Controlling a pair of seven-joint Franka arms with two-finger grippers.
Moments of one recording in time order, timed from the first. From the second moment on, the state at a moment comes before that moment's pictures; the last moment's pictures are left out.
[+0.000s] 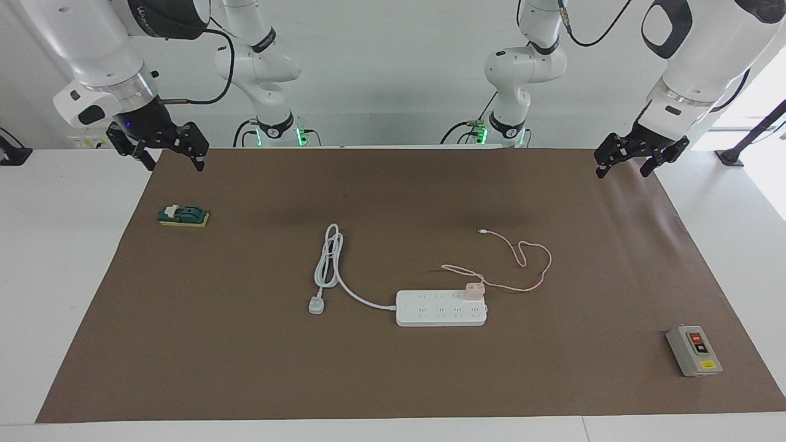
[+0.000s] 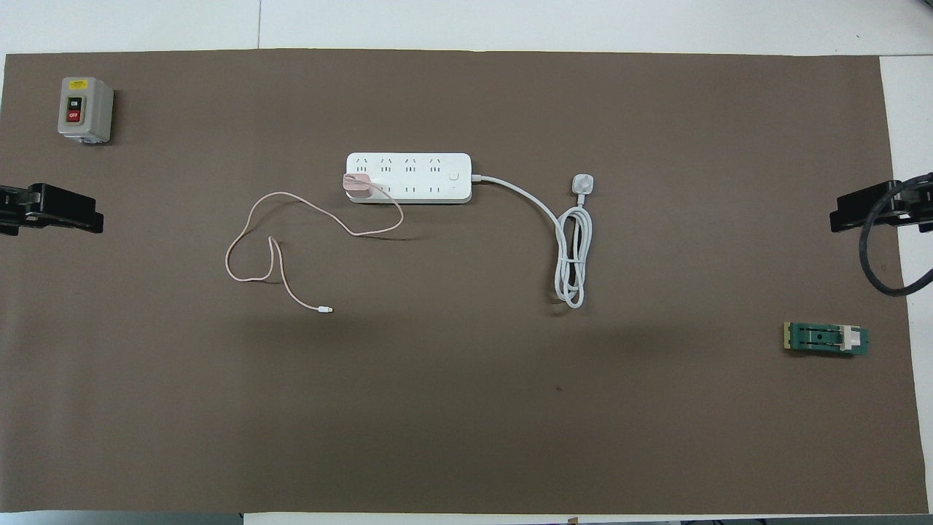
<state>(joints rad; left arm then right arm) 0.07 0.00 -0.10 -1.60 0.00 1.59 0.02 -0.01 0.00 -0.05 -1.56 -0.01 1.54 -0.02</state>
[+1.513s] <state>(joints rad) -0.09 0.16 -0.11 -1.47 -0.01 1.70 -1.05 0.03 0.00 -0.01 -1.56 0.14 1.51 0.56</state>
